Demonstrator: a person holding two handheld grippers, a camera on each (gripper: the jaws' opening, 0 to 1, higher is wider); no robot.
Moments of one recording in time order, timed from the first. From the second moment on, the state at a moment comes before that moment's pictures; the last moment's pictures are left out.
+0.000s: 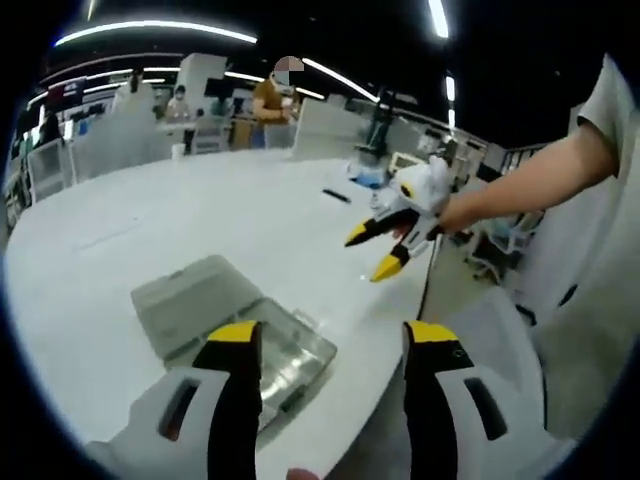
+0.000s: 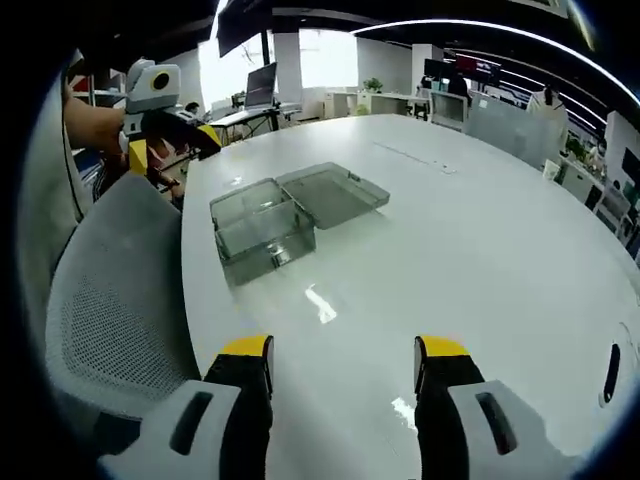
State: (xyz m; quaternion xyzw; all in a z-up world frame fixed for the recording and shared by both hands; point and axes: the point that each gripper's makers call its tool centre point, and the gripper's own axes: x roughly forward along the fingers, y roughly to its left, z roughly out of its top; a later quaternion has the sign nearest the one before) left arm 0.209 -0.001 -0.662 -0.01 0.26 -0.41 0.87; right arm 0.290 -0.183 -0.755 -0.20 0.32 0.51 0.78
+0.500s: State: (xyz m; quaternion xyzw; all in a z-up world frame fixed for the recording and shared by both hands) left arm 0.209 -0.005 -0.669 0.01 0.28 -0.41 0.87; right arm 0.293 -0.226 -0.785 -0.25 0.36 0.51 0.74
